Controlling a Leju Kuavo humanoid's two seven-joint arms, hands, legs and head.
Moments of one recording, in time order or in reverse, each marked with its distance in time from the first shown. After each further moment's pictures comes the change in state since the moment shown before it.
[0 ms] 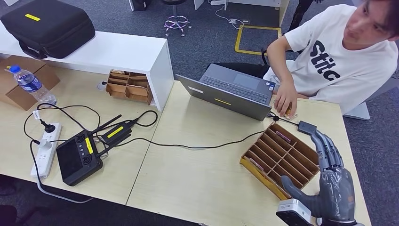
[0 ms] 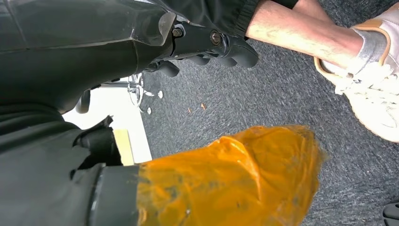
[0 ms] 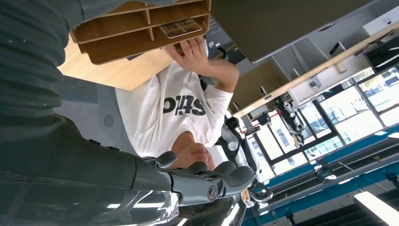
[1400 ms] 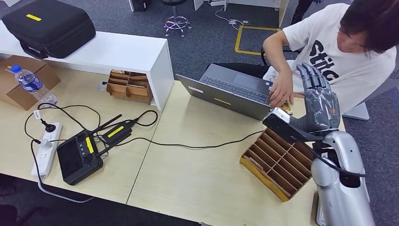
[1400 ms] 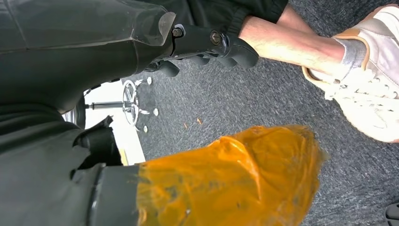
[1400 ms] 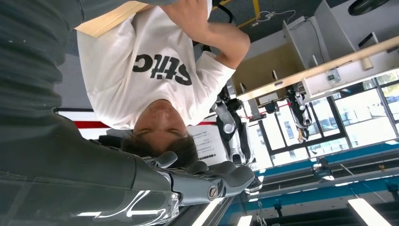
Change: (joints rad) left arm -0.013 0.024 -0.084 0.000 -0.016 -0.042 -0.027; right arm -0.657 -0.016 0.110 0.517 0.107 0.078 0.139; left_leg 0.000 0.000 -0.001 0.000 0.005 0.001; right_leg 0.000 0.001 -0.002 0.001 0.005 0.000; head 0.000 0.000
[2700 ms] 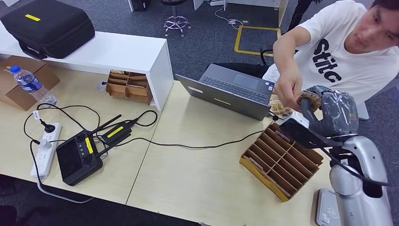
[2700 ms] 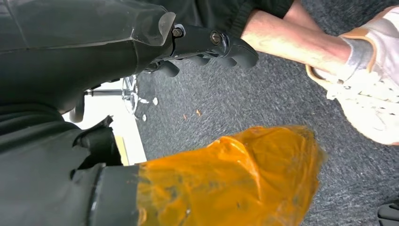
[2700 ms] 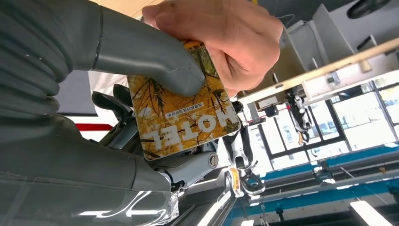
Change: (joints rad) left arm -0.003 0.003 0.066 0.000 -0.003 -0.005 -0.003; right arm 0.016 -0.094 -0.022 -0.076 -0.094 0.084 0.010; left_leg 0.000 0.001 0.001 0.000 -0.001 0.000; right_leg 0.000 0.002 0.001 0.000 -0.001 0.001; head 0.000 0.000
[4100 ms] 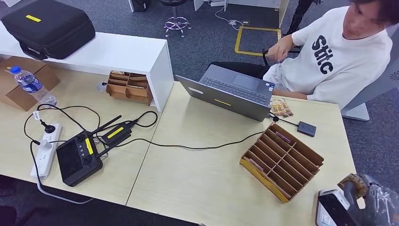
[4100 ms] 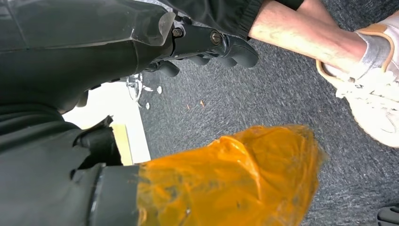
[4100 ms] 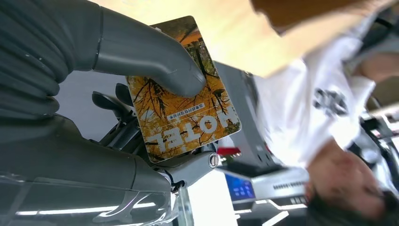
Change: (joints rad) left arm 0.016 -0.018 0.065 0.000 0.004 0.044 0.016; right arm 0.641 0.152 -0.500 -0.244 0.064 -0.146 -0.167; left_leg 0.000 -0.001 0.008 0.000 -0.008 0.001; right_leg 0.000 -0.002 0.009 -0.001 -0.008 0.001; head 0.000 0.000
